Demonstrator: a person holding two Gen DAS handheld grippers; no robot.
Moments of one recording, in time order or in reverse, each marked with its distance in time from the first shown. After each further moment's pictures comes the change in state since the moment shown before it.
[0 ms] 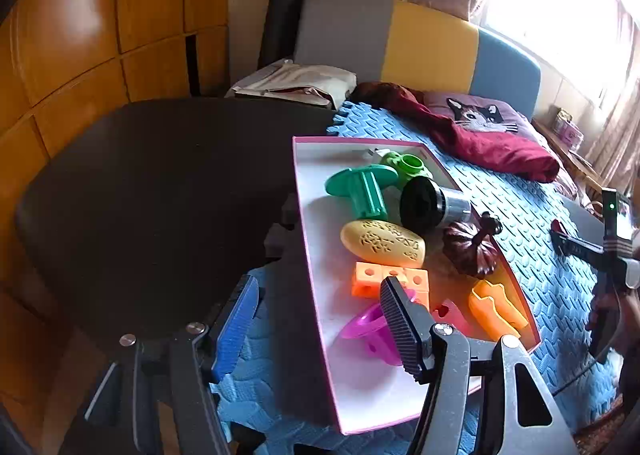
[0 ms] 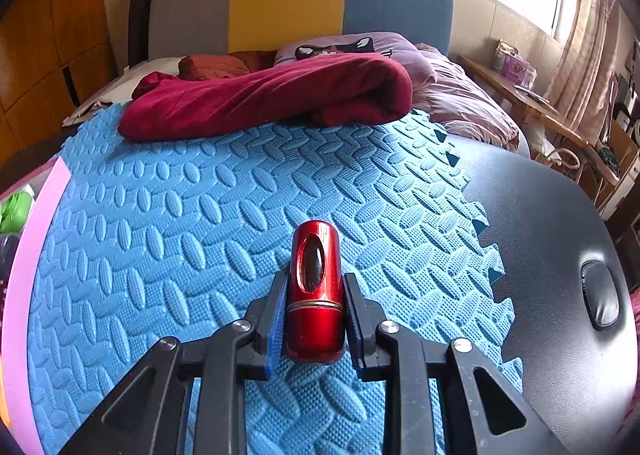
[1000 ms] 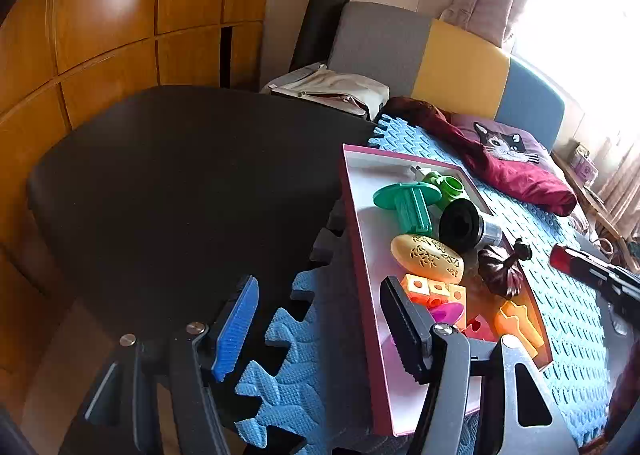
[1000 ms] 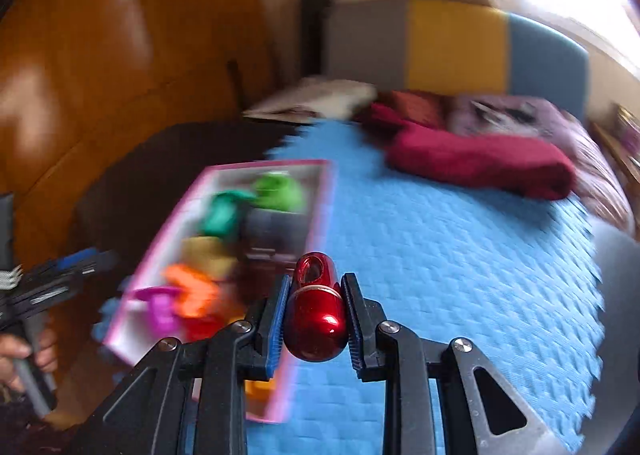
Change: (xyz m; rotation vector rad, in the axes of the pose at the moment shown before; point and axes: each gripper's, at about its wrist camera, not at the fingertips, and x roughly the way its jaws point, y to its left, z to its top) left arm -0.001 0.040 -0.001 -0.118 -0.025 0.027; right arm -0.143 0.162 -0.028 -0.285 -0.103 0.524
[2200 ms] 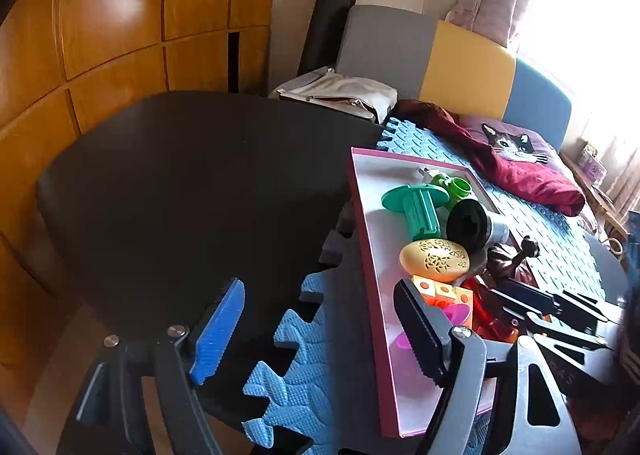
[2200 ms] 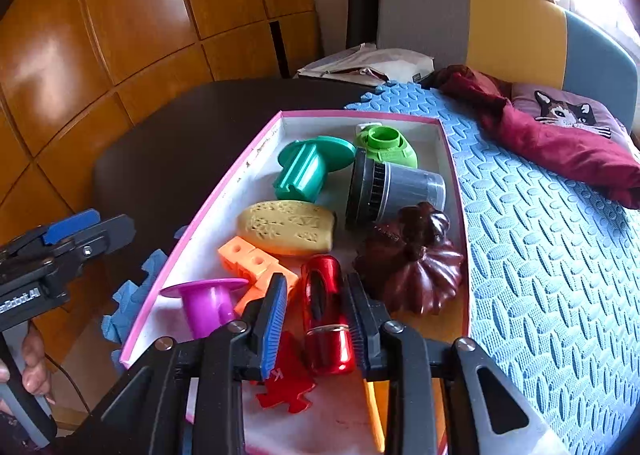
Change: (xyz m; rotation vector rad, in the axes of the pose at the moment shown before) left arm -0.003 -0.002 -0.002 0.010 -0.018 0.045; right arm 0.071 0.055 -0.015 -0.031 0.084 0.026
